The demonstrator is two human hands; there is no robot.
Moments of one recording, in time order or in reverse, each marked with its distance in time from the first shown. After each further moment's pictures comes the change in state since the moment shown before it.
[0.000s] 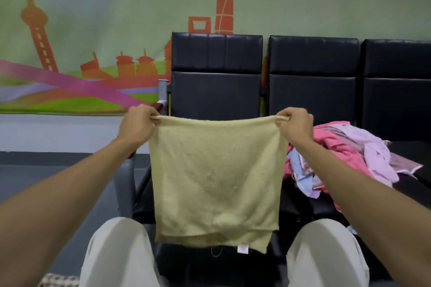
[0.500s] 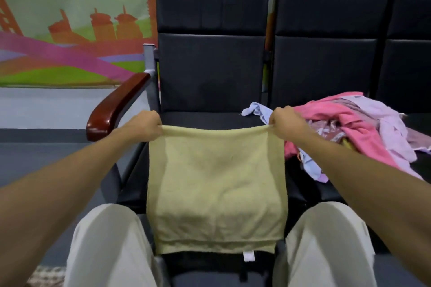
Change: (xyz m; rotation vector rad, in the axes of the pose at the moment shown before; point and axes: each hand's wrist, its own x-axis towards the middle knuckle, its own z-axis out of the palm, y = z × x) left_hand 0.014 -0.012 0.096 0.237 -0.579 0.014; right_hand 0.026 0.061 0.078 -0.646 -0.448 -0.189
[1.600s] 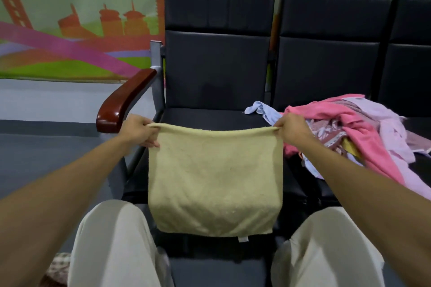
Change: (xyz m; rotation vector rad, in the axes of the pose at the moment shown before) left_hand -0.029 -0.034 0.027 -0.846 0.117 -0.271; right_hand -0.025 0.003 0.007 0.249 -0.030 0.131
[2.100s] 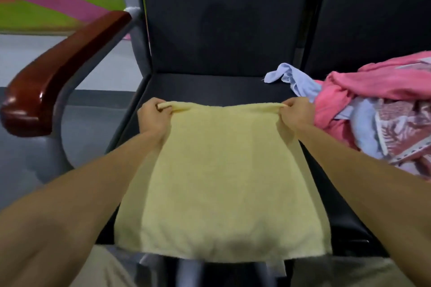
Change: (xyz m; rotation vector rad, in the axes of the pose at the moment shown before) left_hand 0.156 -0.070 0.135 0.025 0.309 0.015; right_hand 0.149 0.020 0.154 0.307 0.084 0.243
